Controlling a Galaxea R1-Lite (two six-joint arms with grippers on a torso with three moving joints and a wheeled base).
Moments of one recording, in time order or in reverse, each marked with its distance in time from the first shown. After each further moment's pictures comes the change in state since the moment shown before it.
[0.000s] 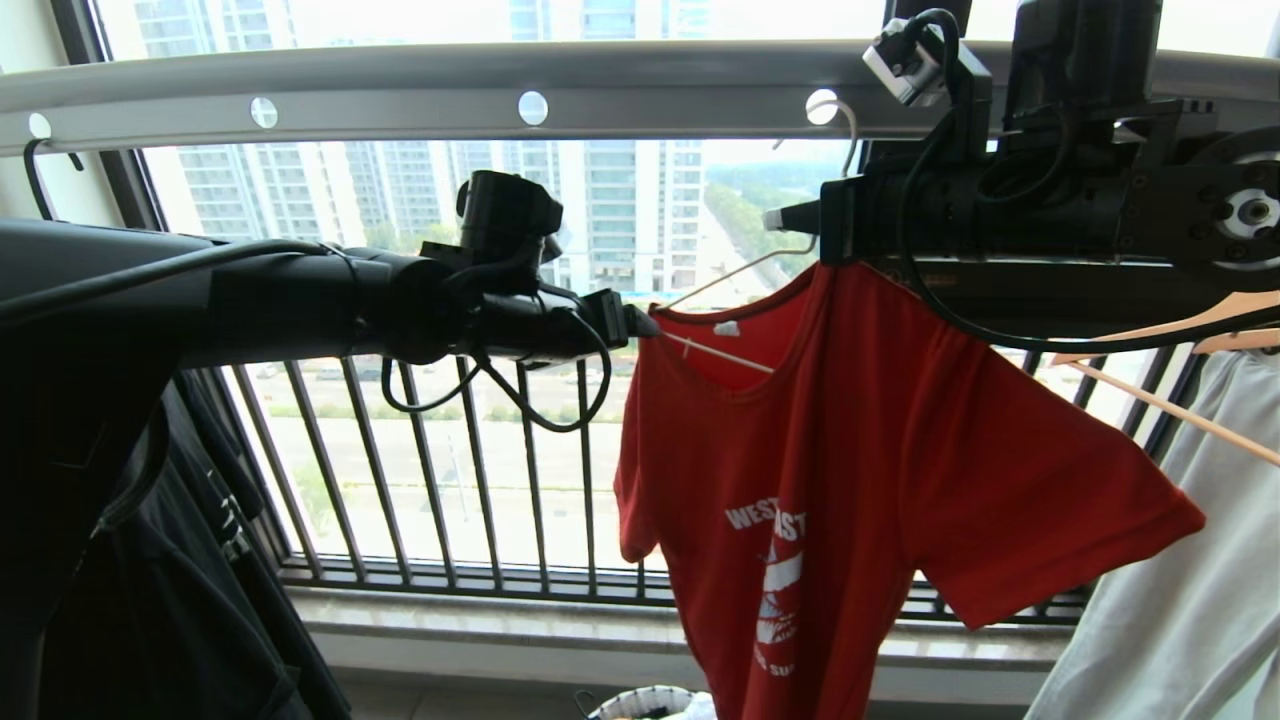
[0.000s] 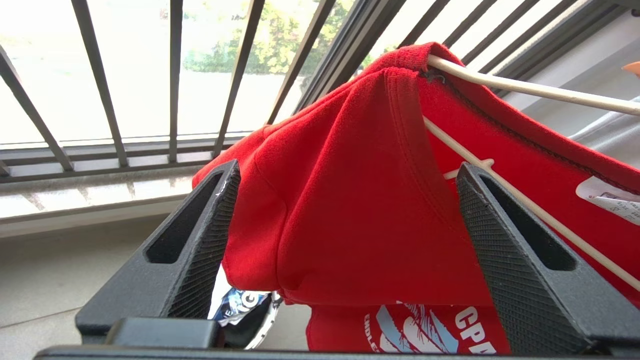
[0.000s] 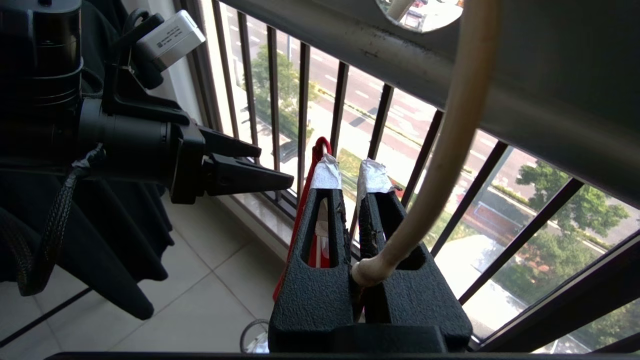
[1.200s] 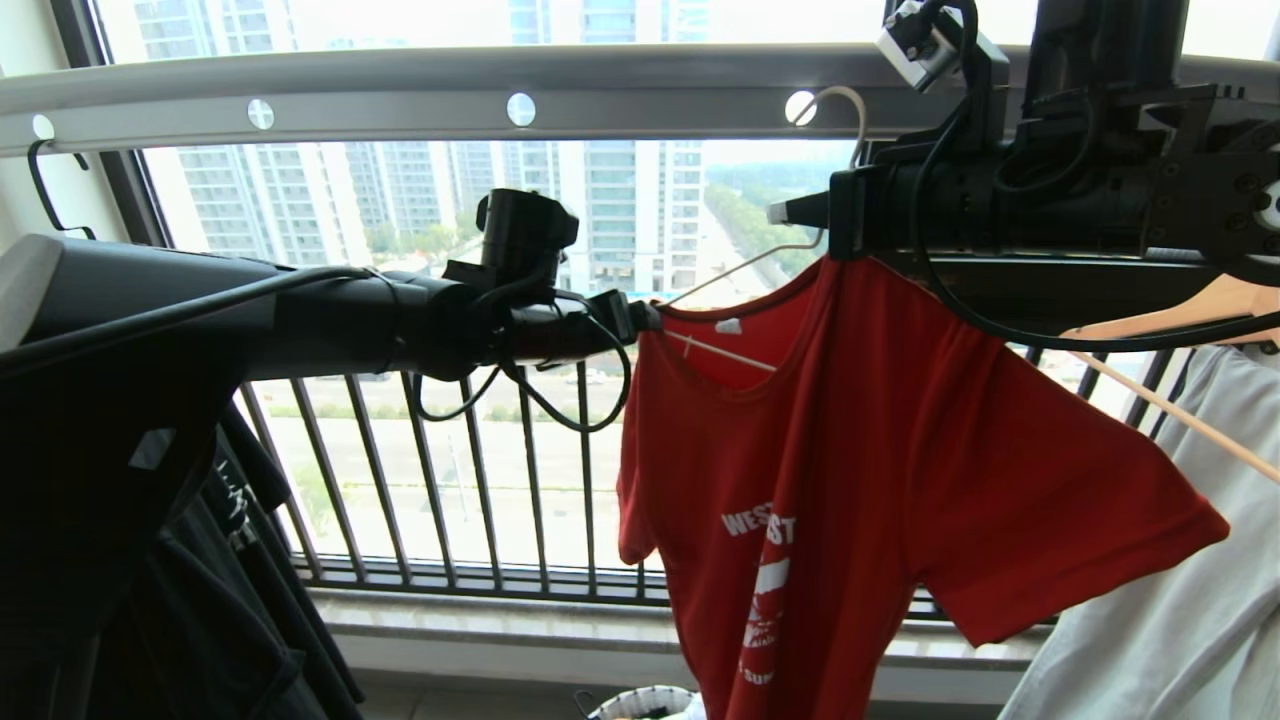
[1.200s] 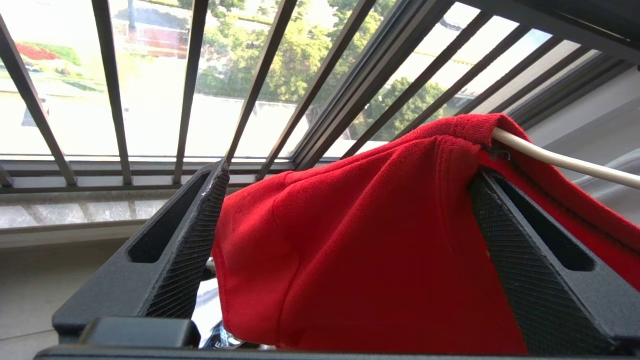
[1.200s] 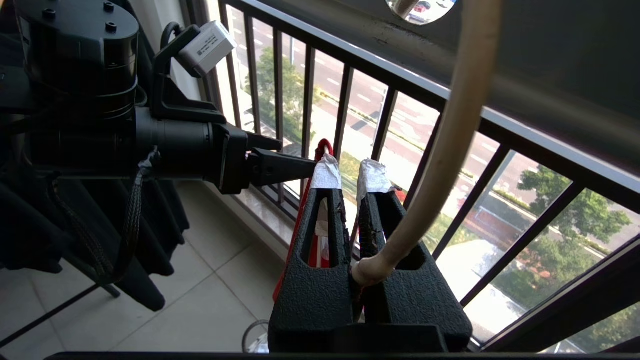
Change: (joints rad) left arm -0.009 0.054 -0.013 -0.099 0.090 -0.054; right arm 0.010 -0.027 0.008 0.013 0.002 -0.001
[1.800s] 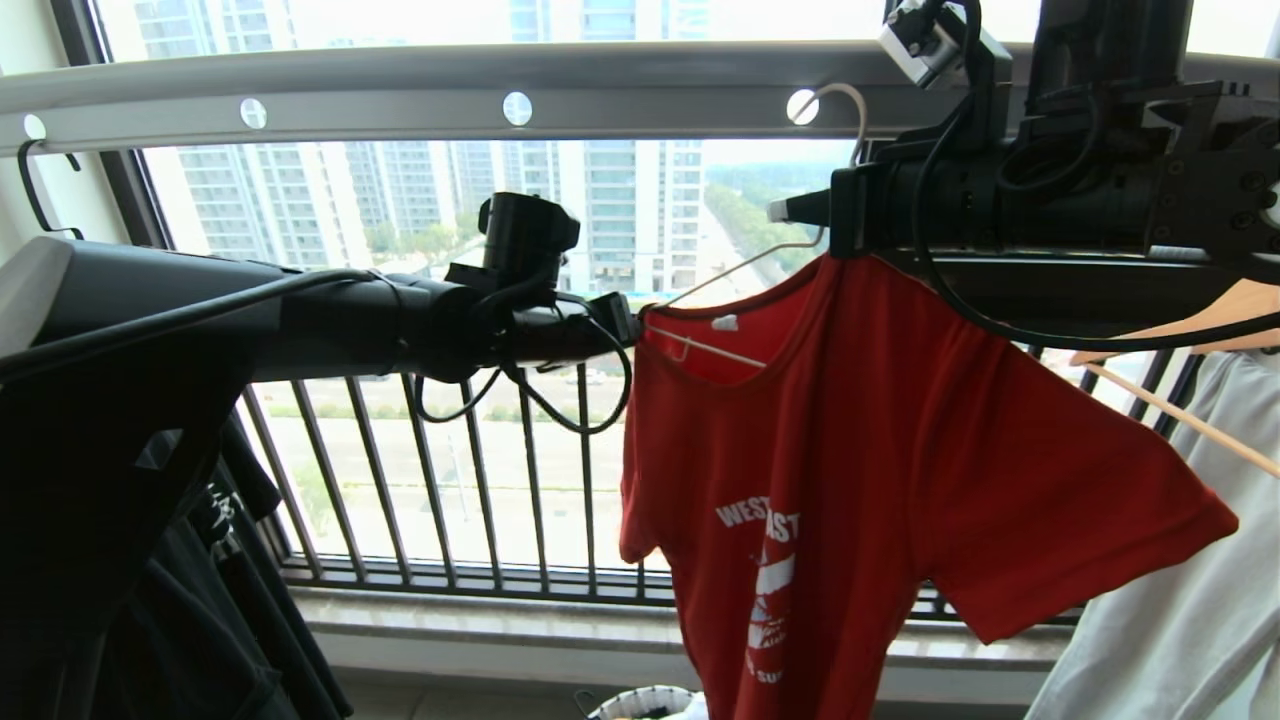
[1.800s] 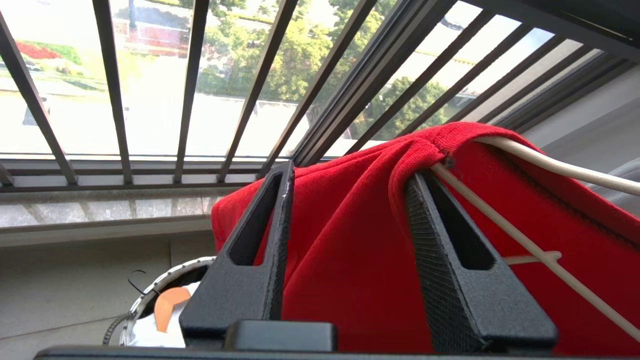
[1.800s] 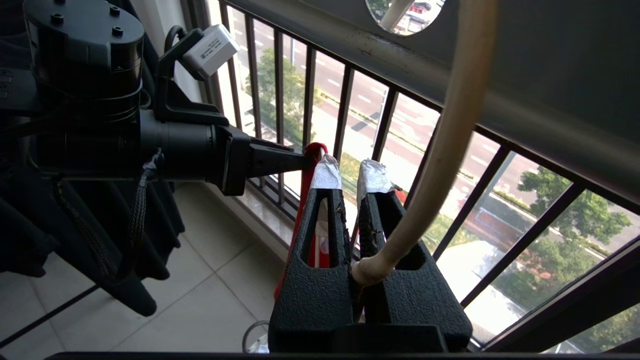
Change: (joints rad) left arm 0.000 0.005 0.000 -0.001 0.002 0.000; right arm 0.001 -0.004 0.000 0.000 0.000 0.000
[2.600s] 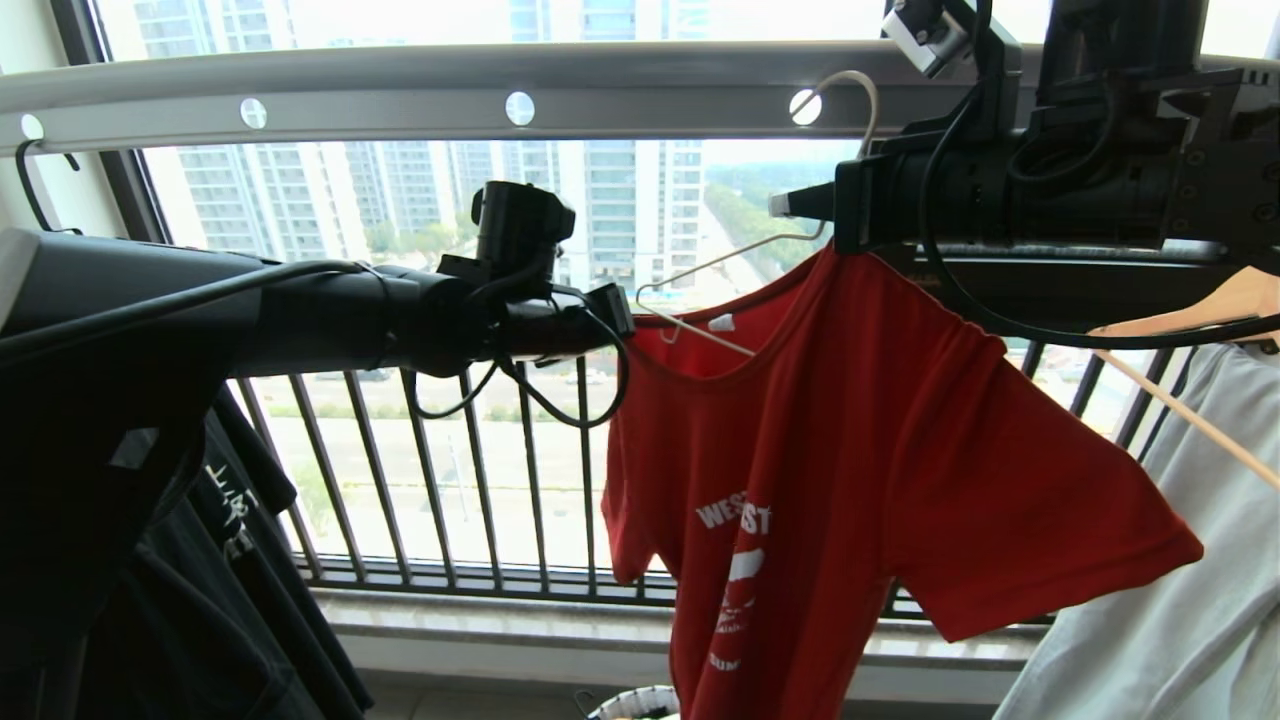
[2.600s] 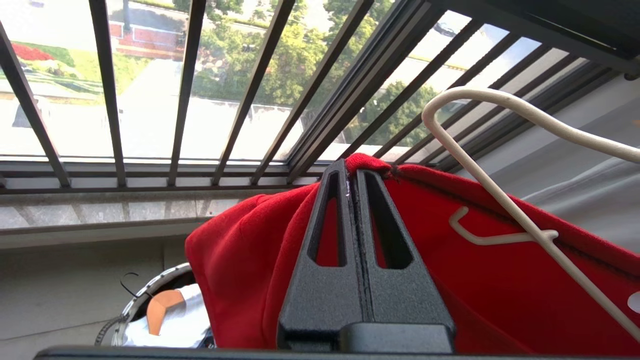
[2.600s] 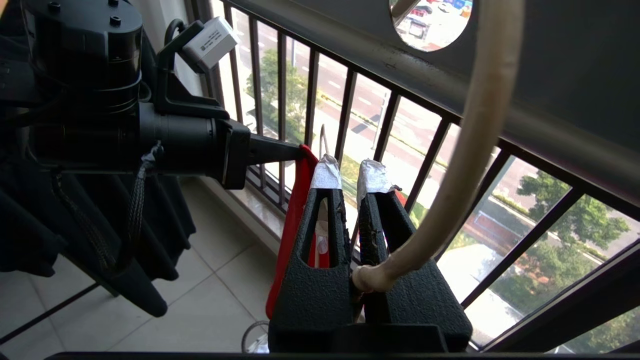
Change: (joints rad) left arm 0.000 -0.021 0.004 0.001 -0.003 -0.015; right arm 0.008 -0.013 -0.005 0.013 0.000 -0.011
